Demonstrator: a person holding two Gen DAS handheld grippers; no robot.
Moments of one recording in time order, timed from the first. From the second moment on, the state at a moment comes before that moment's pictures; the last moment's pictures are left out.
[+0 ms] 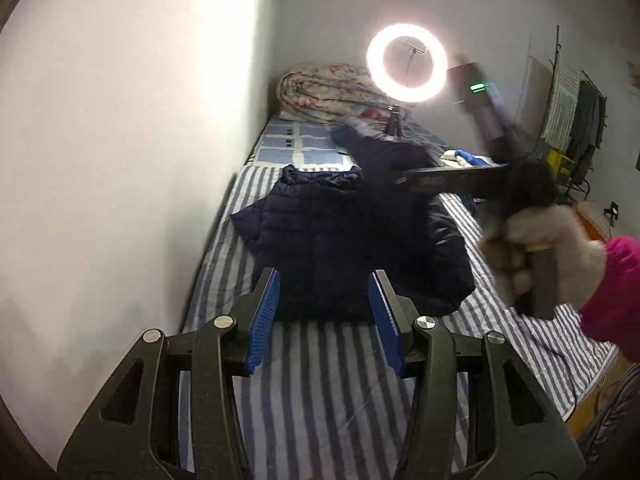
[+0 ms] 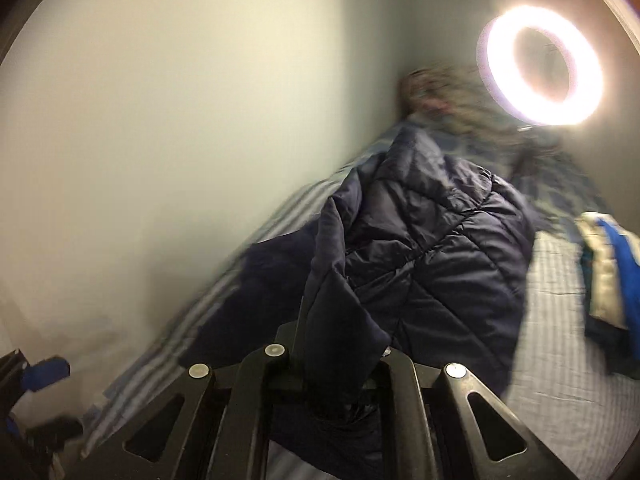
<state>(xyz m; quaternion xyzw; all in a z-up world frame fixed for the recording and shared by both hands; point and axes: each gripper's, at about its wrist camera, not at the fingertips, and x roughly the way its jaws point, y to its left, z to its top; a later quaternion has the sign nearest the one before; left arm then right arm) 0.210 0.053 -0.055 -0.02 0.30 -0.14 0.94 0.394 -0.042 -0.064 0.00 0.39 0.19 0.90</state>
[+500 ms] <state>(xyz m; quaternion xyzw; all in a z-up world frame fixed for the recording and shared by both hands) 0.202 0.080 -0.068 -0.04 0.32 -0.11 0.94 0.417 0.041 -0.127 0.05 0.44 0.35 0.83</state>
